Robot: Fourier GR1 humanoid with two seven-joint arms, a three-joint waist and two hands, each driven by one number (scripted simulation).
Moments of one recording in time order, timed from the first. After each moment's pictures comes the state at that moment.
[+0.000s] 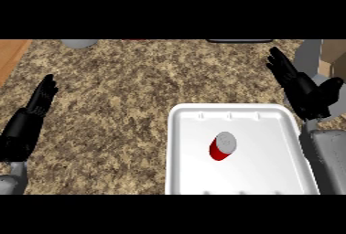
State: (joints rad) left arm -0.09 0.47 -0.04 -1.56 0.10 0.09 -0.05; right arm -0.40 -0.32 -0.03 -1.34 -0.09 0.12 0.07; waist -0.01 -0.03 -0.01
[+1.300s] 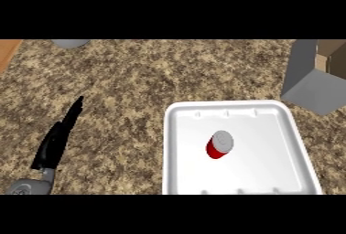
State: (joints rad) left arm -0.07 0.40 -0.15 -1.40 -0.05 0.12 -0.02; right arm 0.62 -0.13 -0.27 -1.84 0.27 -0.08 -1.01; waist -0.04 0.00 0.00
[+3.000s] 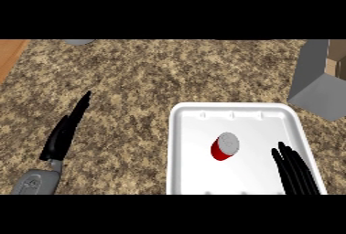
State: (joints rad) left arm -0.13 0.32 -0.09 -1.34 -0.14 0.04 -0.03; right arm 0.54 -0.01 0.27 -2.17 1.12 -0.12 -0.05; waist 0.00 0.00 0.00
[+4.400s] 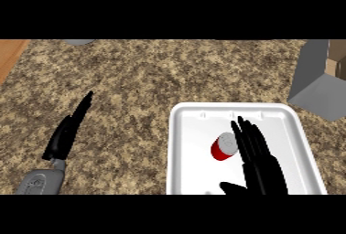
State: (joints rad) left arm -0.13 0.24 0.00 -1.34 -0.23 -0.02 -0.04; right arm 0.22 -0.01 0.37 -1.87 1.21 -0.16 0.17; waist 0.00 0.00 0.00
